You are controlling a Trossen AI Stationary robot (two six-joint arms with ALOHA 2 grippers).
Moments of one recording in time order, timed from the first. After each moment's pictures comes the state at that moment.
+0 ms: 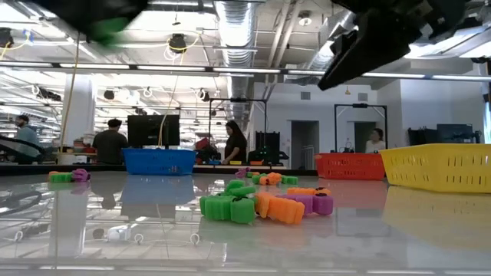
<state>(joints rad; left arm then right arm) -0.57 1.47 1.06 -0.45 -0.37 -0.06 0.37 1.33 0.84 -0.21 0.33 0.14</state>
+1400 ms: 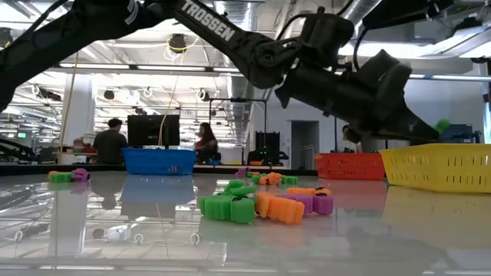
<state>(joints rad) 0.03 2.51 1.94 0.24 0.23 0.01 0.70 1.08 0.84 -0.58 1.26 0.58</state>
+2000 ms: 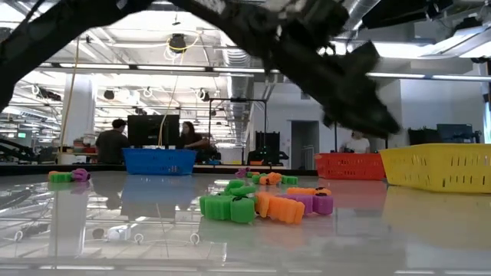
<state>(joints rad) 0.07 2.34 1.94 -0.18 0.18 0.13 0.70 1.08 0.84 -0.58 1.26 0.59</state>
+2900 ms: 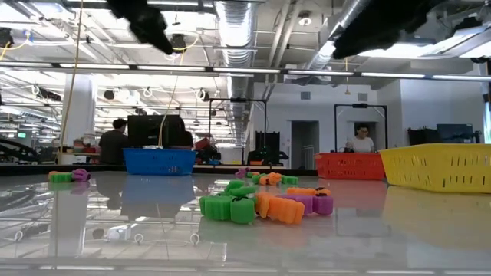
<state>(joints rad) -0.16 1.09 0.92 -0.49 -0.18 -0.16 0.51 1.28 0.84 -0.18 0.58 0.31</state>
